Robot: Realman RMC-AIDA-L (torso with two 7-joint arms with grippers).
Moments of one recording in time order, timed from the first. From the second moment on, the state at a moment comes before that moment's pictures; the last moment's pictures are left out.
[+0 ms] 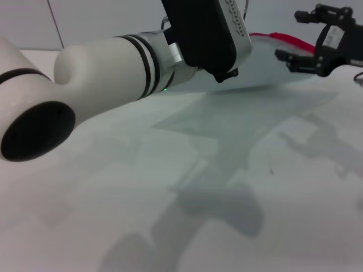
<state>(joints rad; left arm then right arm) -0.45 -2.03 -1.17 -1.64 2.87 -0.61 0.57 0.57 2.03 -1.03 -1.02 -1.82 -1.13 1.18</state>
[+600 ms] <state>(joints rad) -0.45 -2.03 -1.18 -1.64 2.87 -0.61 0.57 0.43 2.03 -1.38 -1.27 -1.82 -0.81 1.19</state>
